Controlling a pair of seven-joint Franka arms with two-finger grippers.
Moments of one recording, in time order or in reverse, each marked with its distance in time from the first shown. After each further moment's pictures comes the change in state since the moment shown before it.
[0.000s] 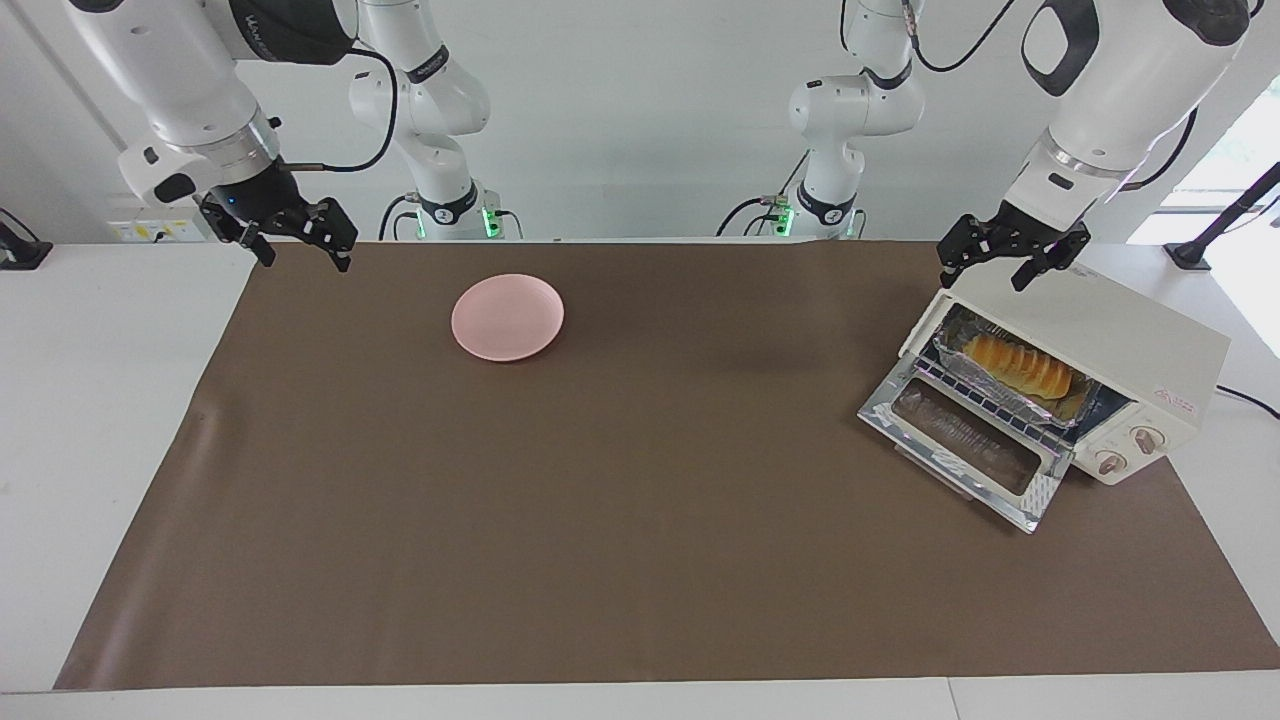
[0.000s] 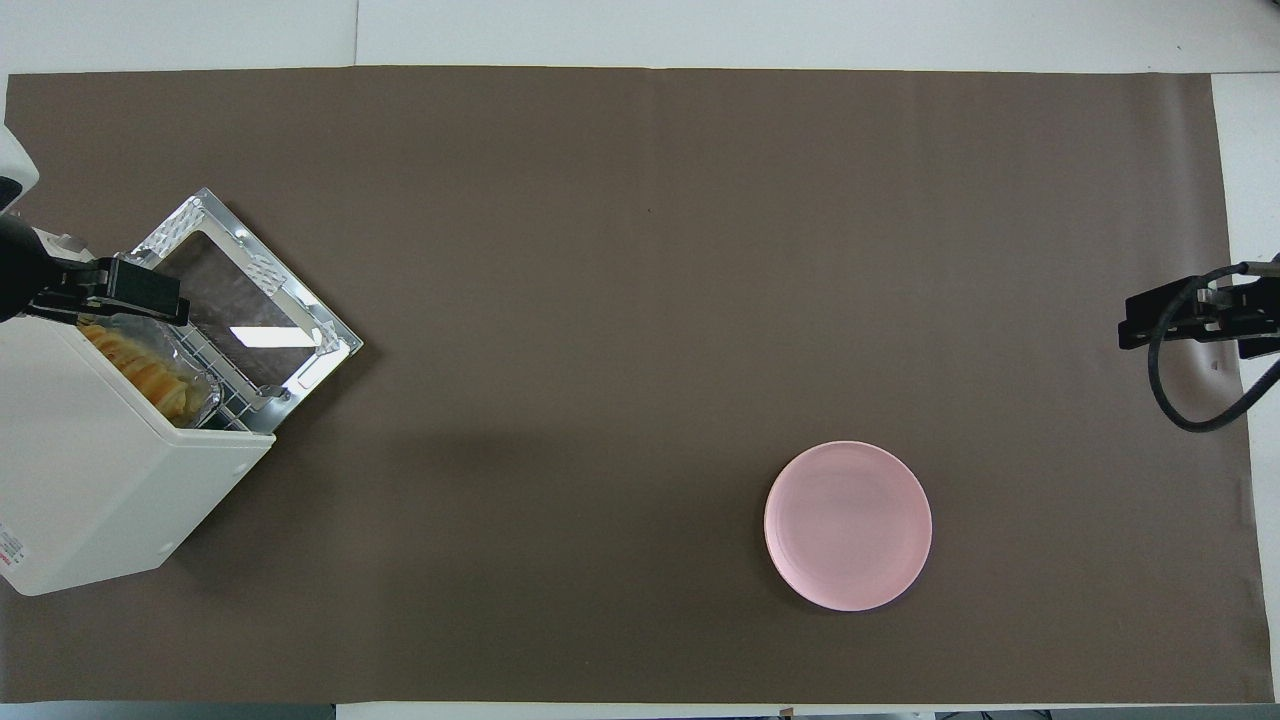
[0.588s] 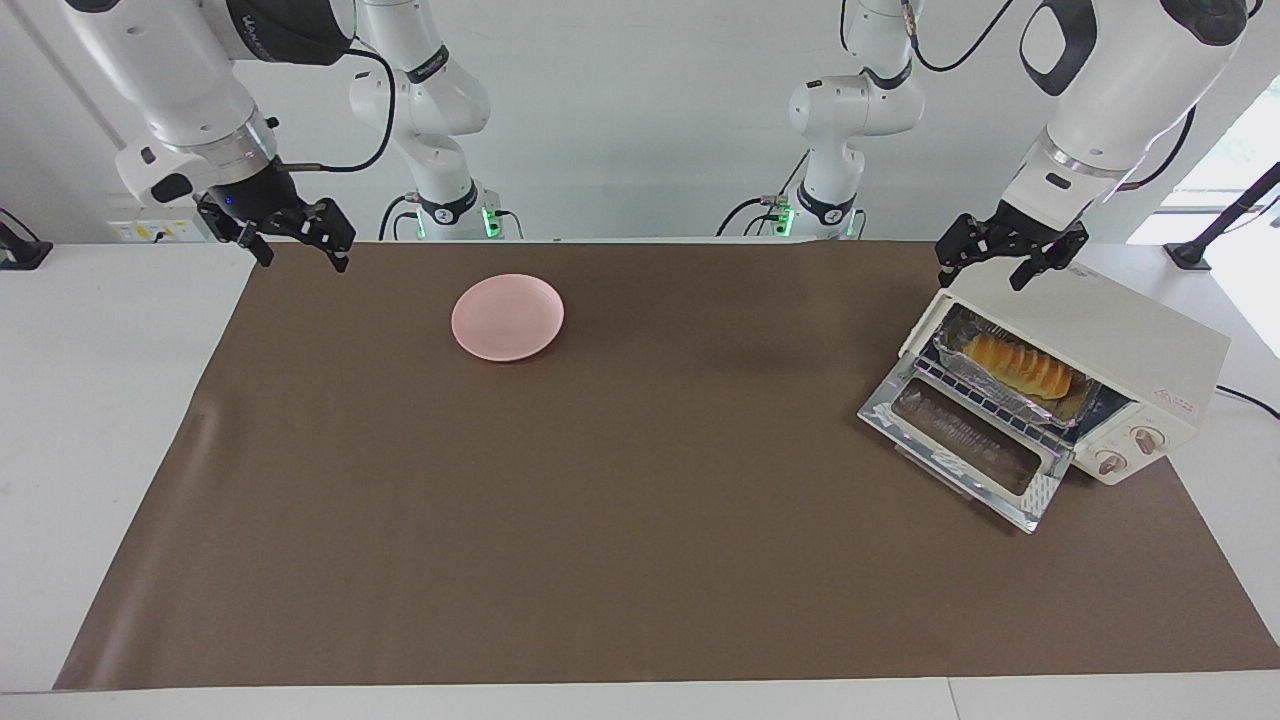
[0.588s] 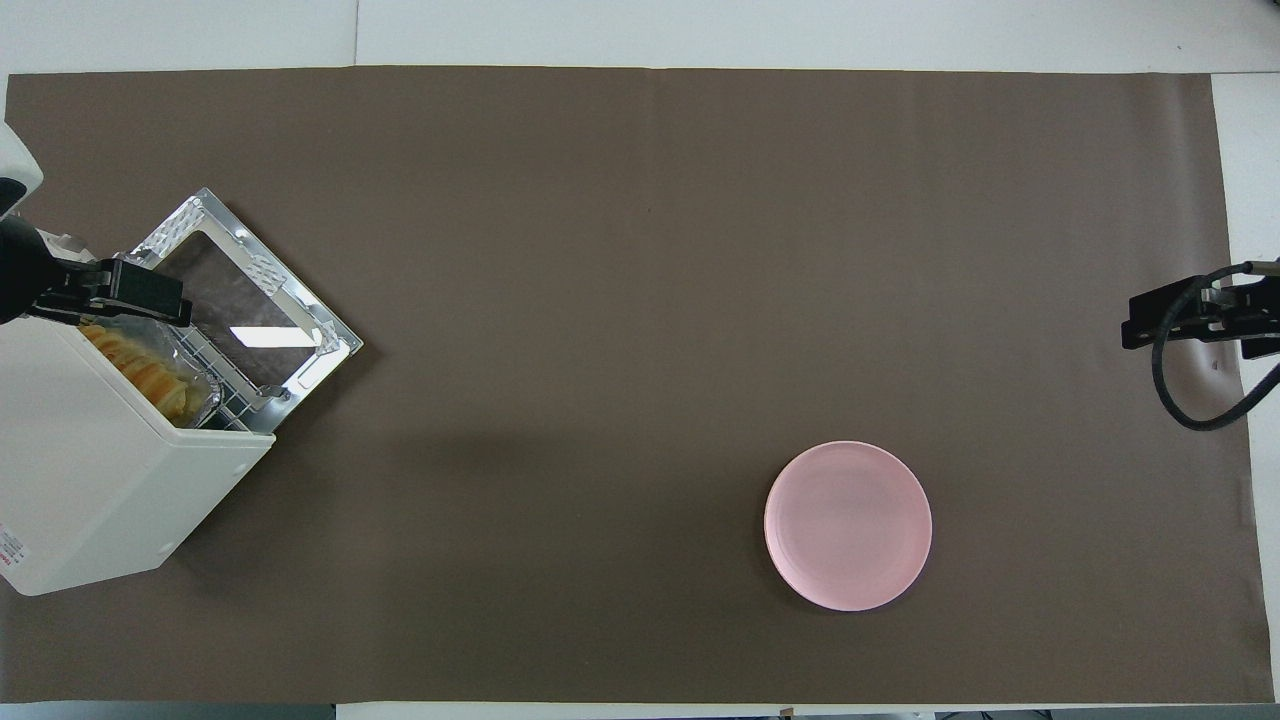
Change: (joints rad) left arm 0.001 -0.004 0.004 -0.002 0.000 -0.004 -0.007; right arm -0.004 0.000 0.000 0.000 0.000 0.000 0.000
